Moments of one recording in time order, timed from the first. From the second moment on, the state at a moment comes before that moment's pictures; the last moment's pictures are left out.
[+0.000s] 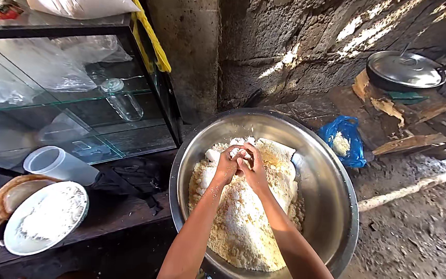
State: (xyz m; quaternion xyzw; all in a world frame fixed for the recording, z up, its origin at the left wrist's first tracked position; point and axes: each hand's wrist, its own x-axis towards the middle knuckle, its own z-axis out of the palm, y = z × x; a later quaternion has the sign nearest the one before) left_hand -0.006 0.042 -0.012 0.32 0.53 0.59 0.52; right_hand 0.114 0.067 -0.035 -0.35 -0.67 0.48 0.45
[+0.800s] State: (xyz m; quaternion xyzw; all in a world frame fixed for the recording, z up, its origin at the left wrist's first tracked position) left_hand -0.028 0.039 -0.001 0.24 0.54 0.63 0.51; right_hand 0.139 0.066 -0.038 -0.40 -0.81 0.40 0.16
